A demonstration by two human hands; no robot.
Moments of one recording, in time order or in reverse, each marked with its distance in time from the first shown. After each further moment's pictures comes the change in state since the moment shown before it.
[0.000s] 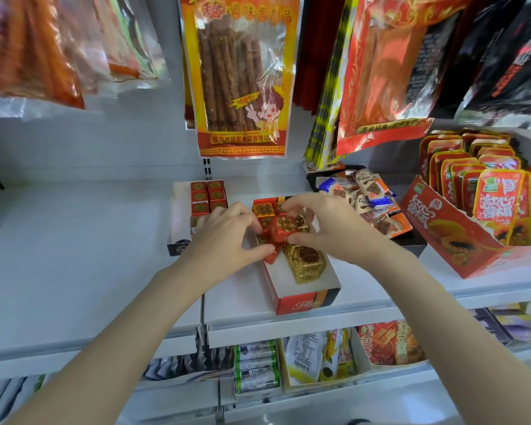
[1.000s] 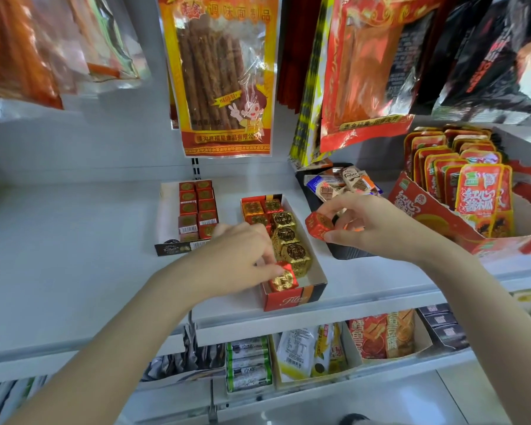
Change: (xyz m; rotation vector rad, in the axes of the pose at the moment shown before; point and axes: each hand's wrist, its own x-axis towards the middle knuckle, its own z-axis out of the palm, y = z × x) left_hand -0.013 0.035 -0.013 0.030 -0.347 0.188; right_hand -0.042 0.025 -0.038 0.162 -0.090 0.197
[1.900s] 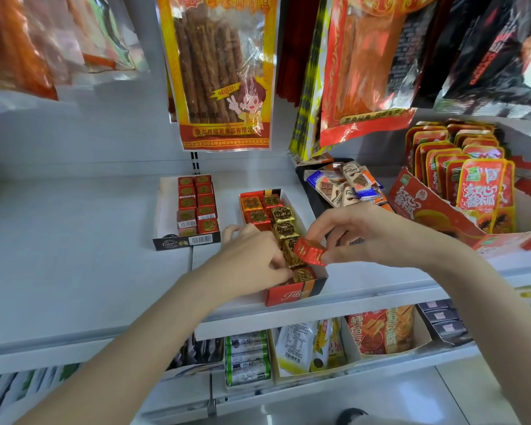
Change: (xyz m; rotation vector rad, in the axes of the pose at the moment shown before) left_hand 0.017 0.009 0.027 -0.033 0.076 -0.112; right_hand -0.010 -0.002 0.002 0.184 -0.237 -0.055
